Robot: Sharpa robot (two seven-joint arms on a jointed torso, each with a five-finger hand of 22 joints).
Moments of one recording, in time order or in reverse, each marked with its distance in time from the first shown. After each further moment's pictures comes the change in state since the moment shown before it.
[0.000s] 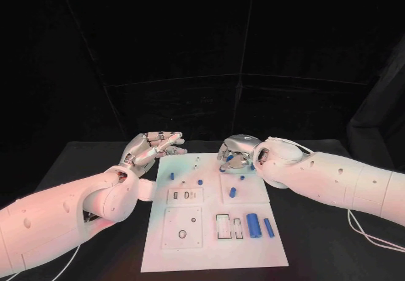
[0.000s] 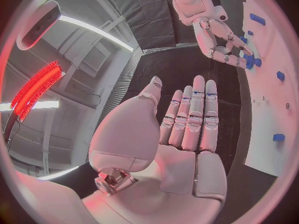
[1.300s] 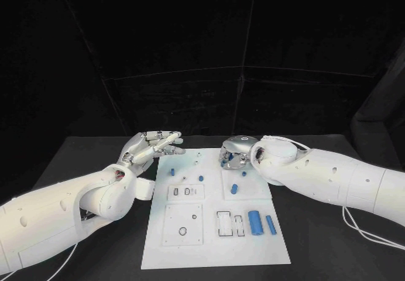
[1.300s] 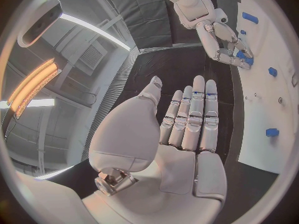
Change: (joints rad) left arm 0.001 -0.018 0.000 0.001 0.000 0.025 -0.019; left_hand 0.000 0.000 -0.005 -0.005 0.000 0.000 0.000 -0.008 -0.001 0.000 0.000 -0.009 0.000 0.000 0.000 0.000 0.002 0.000 0.006 0.001 0.000 -0.004; right arm 0.002 0.036 0.001 -0.040 -0.065 0.095 -0.037; right_hand 0.004 0.028 0.163 0.019 -0.043 0.012 0.004 0.000 0.000 -0.016 0.008 0.000 -0.002 0.000 0.007 0.222 0.215 0.001 -0.025 0.024 0.203 0.210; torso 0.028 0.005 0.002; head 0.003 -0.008
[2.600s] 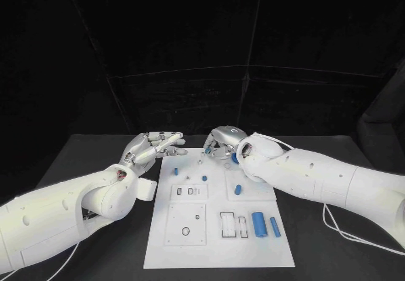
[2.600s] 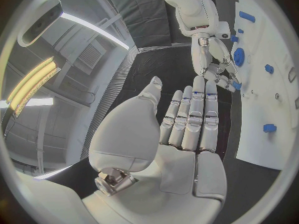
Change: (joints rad) left arm 0.003 -0.002 0.000 0.002 0.000 0.007 -0.008; left_hand 0.000 0.000 0.000 0.000 0.000 0.000 0.000 0.000 -0.001 0.000 0.000 0.000 -0.001 0.000 0.000 -0.005 0.001 0.000 0.000 0.000 -0.001 -0.002; right arm 0.003 0.153 0.000 -0.143 0.091 -0.234 0.052; right_hand -0.012 -0.020 0.094 0.021 -0.007 0.037 -0.002 0.001 0.003 0.066 -0.012 0.002 0.002 0.000 0.000 0.025 0.006 -0.016 -0.004 -0.004 0.043 0.048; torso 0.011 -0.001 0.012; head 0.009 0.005
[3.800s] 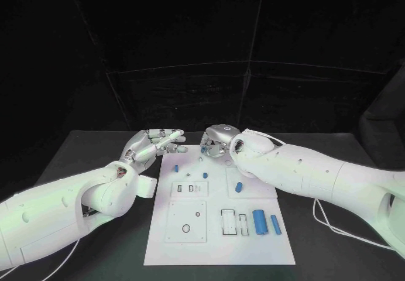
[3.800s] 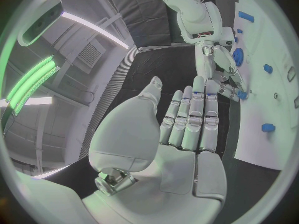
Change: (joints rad) left arm 0.005 -0.001 0.000 0.004 0.000 0.003 -0.007; left_hand 0.000 0.000 0.000 0.000 0.000 0.000 0.000 -0.004 0.000 0.000 0.000 -0.005 0.000 0.000 0.000 0.000 0.001 0.000 0.000 0.000 0.000 -0.002; right arm 0.006 0.069 0.000 -0.074 -0.023 0.063 -0.030; right_hand -0.024 -0.057 0.021 0.023 -0.010 -0.058 0.015 -0.006 -0.005 -0.078 0.019 -0.004 -0.006 0.003 0.012 -0.007 -0.035 0.000 -0.021 0.010 -0.008 -0.033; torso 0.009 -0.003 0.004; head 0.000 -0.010
